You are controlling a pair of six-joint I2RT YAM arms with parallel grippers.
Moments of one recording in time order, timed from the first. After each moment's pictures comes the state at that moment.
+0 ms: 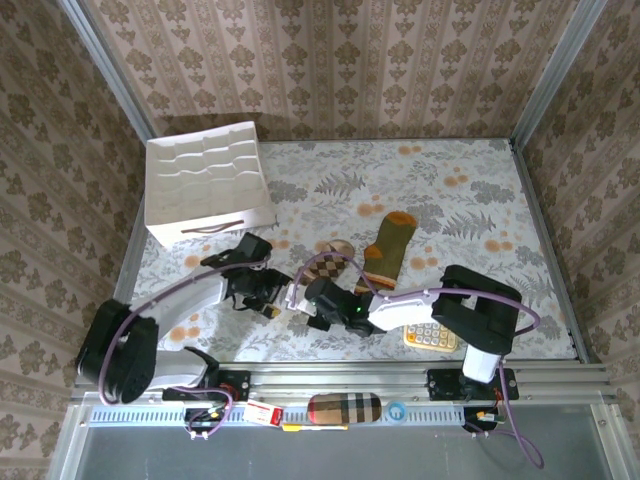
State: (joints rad) left arm -0.55 1.27 0.64 -0.56 0.33 -1.55; right arm 1.07 1.76 0.80 0.17 0.13 -0.23
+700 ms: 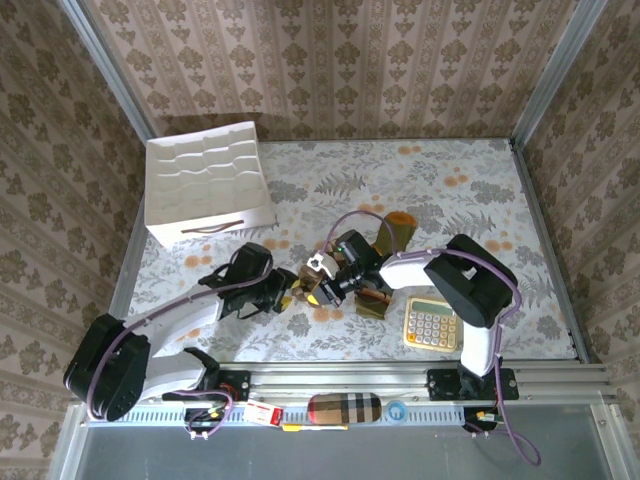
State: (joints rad) left arm -0.63 1.20 0.49 -0.21 0.31 -1.56; right arm 0.71 1.89 0.89 0.09 -0.69 0.03
